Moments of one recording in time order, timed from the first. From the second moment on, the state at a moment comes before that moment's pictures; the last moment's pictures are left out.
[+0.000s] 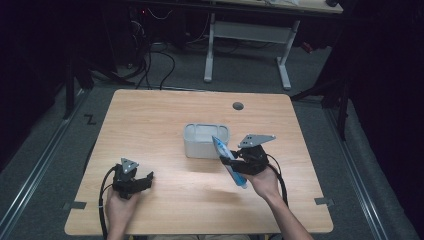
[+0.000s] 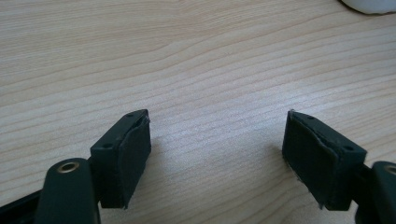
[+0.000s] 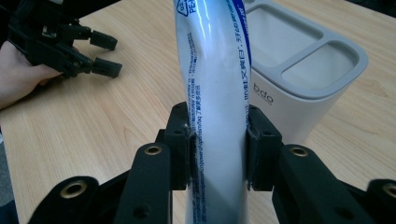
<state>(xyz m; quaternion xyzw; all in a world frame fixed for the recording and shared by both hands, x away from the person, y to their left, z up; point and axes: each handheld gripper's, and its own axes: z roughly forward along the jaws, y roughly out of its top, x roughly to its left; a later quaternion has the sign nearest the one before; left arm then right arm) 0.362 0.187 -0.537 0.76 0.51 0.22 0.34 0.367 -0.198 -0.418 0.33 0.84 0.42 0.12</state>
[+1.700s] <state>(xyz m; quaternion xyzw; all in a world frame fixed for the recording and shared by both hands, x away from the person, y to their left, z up) 0.362 0.186 -0.537 0.76 0.51 0.22 0.34 0.415 -0.190 -0.363 0.33 0.80 0.48 0.14</state>
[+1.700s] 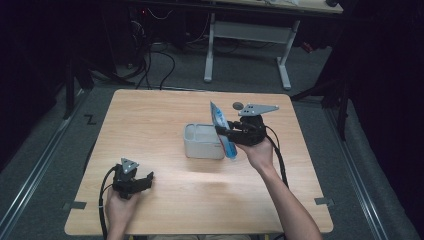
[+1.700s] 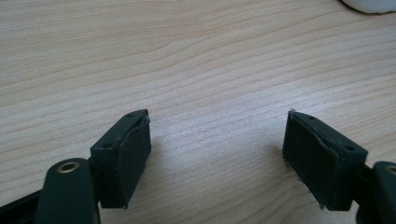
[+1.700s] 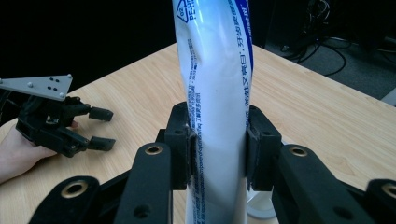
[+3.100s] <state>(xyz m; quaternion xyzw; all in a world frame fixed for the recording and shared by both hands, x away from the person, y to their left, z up) 0.362 0.186 -0.537 0.76 0.51 0.22 0.34 0.461 -0.168 -0.337 0.34 0.77 0.52 0.15</state>
